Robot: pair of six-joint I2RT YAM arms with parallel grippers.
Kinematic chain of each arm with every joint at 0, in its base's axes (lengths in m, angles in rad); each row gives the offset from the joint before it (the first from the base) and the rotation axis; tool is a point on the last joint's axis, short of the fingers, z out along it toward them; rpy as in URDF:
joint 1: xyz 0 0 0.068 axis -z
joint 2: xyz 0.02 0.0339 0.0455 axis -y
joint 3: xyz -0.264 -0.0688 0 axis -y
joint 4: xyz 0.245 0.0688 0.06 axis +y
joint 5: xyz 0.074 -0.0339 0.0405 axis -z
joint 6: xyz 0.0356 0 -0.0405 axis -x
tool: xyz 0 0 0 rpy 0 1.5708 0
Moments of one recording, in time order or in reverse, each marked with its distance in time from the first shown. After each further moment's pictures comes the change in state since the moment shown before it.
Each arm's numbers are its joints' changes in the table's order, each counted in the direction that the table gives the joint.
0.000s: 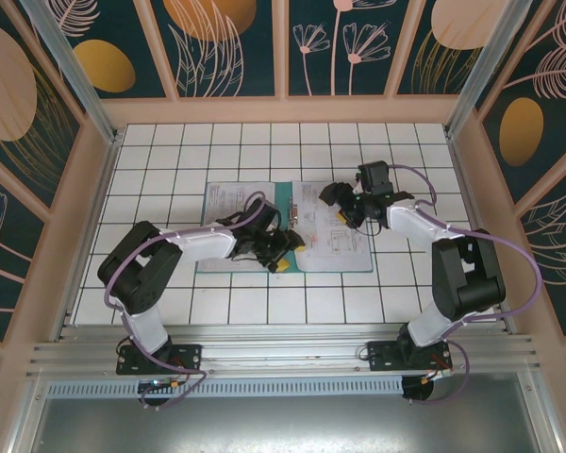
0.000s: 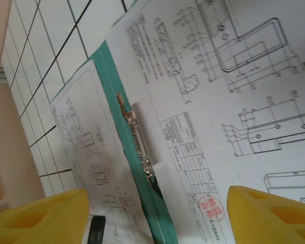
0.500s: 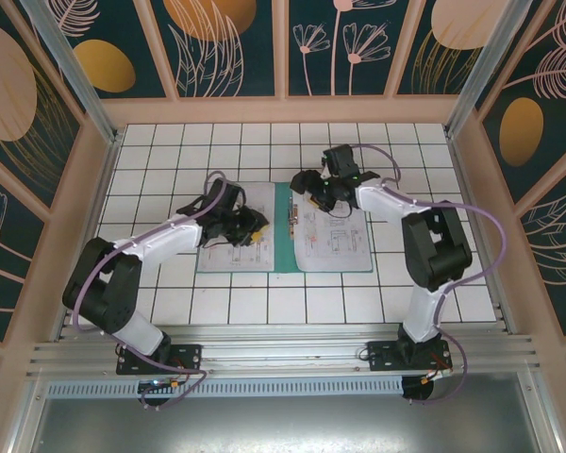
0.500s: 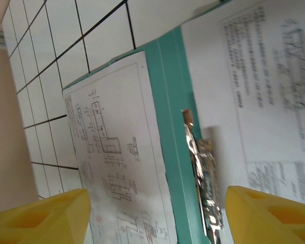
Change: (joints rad) left arm -0.223 0.203 -0.049 0.133 -0.100 -0.124; right arm -0.135 -0.277 0.311 0.022 0.032 0.068
